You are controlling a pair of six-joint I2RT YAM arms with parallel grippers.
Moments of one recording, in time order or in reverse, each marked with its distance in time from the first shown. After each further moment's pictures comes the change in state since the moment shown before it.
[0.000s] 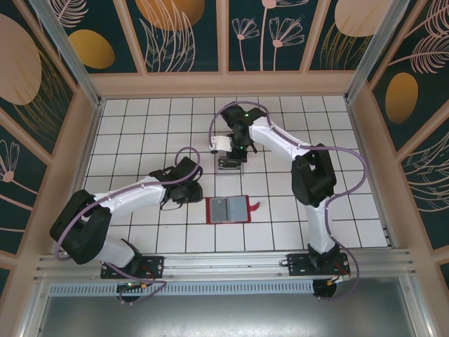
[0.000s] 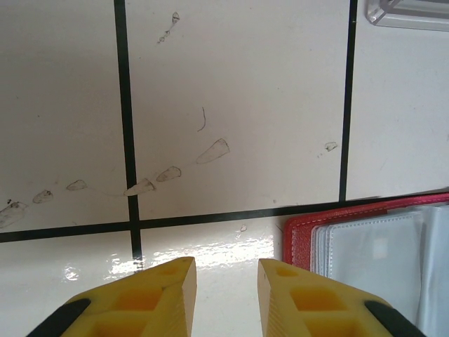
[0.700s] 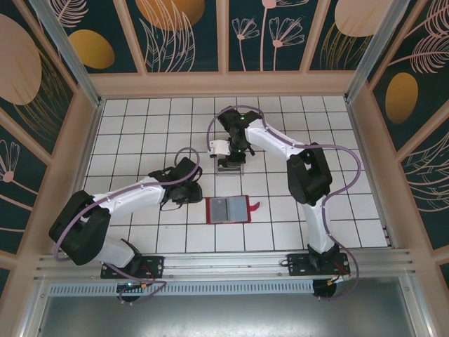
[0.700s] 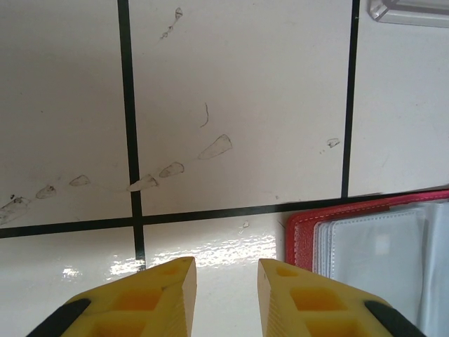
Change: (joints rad) left arm 0.000 -0.008 -0.008 -0.002 0.002 0.000; right arm 0.014 0.036 -0.008 0.009 0.030 0.000
